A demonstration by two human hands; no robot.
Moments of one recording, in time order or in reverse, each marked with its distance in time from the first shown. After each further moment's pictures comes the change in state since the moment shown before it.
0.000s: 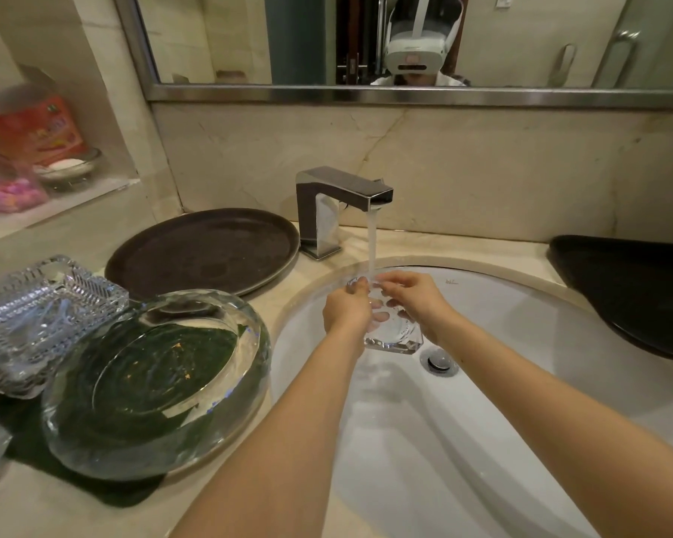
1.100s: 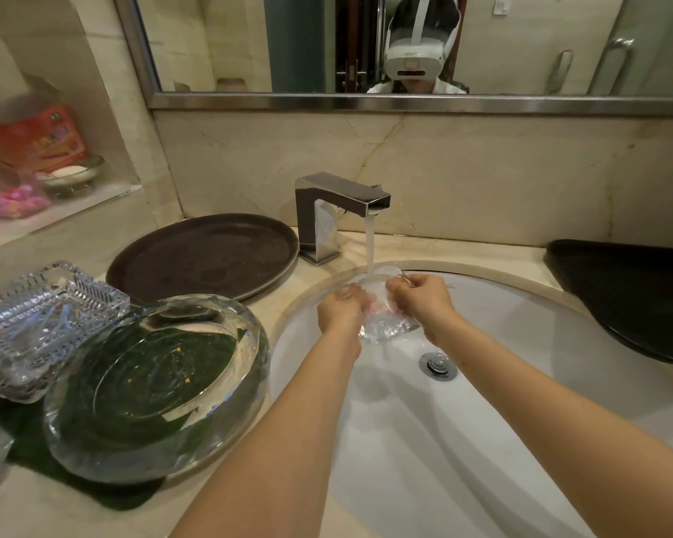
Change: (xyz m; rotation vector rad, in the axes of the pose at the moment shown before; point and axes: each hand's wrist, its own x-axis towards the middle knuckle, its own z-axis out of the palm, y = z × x) left_hand 0.009 -0.003 0.001 -0.227 0.091 -0.070; right_hand 0.007 0.004 -0.005 -0.009 0.181 0.030
